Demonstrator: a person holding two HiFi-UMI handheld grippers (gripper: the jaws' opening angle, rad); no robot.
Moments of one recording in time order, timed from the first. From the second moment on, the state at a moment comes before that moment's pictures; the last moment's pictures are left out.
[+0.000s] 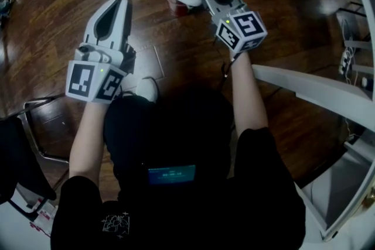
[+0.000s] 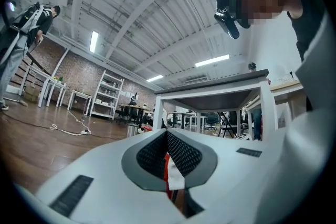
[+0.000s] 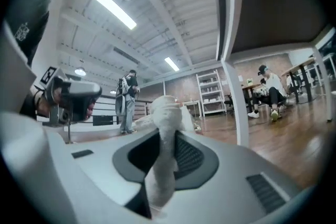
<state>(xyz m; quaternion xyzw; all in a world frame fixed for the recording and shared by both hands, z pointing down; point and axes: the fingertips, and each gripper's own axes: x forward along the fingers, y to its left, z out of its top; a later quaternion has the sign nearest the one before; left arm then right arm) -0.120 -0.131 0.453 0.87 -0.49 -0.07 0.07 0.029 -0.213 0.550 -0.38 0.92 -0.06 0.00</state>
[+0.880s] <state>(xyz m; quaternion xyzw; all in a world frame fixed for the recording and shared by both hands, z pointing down) -0.214 -0.043 0.258 0.85 -0.50 0.02 0.13 0.176 0.015 0.262 -0.50 0.86 -0.10 -0.07</state>
